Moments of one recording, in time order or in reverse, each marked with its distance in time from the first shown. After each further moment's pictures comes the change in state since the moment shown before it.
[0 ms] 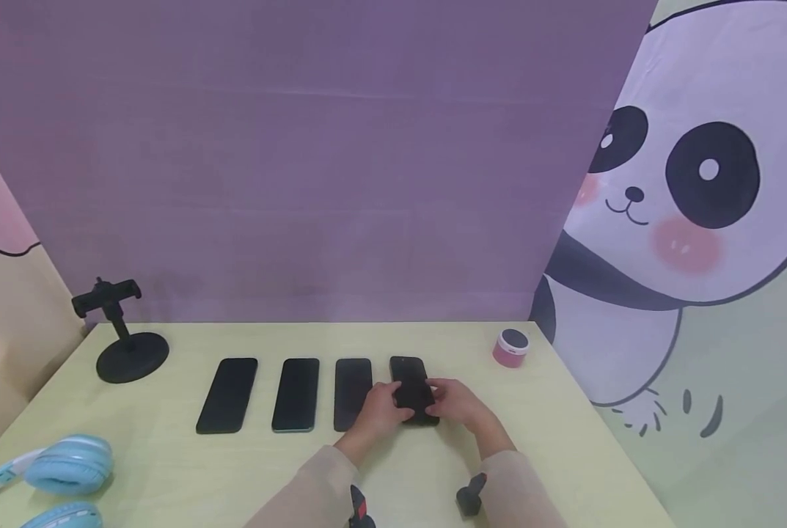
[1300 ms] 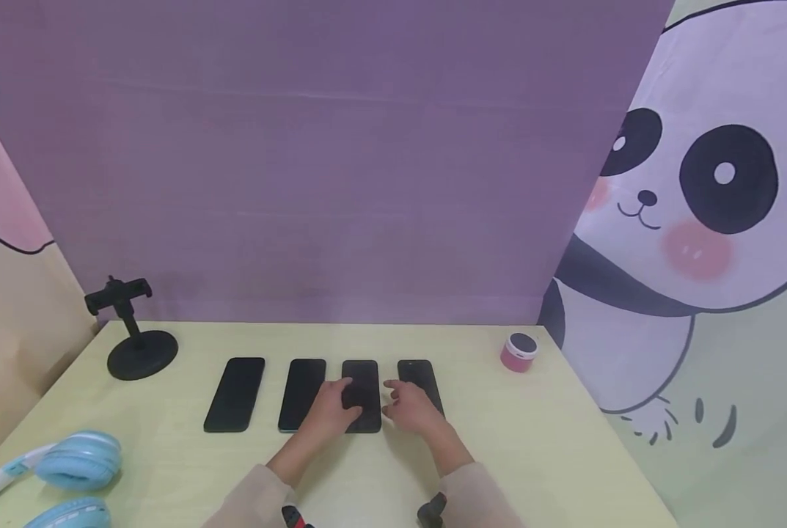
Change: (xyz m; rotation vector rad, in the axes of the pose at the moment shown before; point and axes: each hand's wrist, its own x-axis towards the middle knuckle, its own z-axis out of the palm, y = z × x) left_hand -0.029 -0.035 -0.079 0.024 0.081 -0.073; right_hand 0.012 -0.064 0.072 -0.265 0.101 -0.047
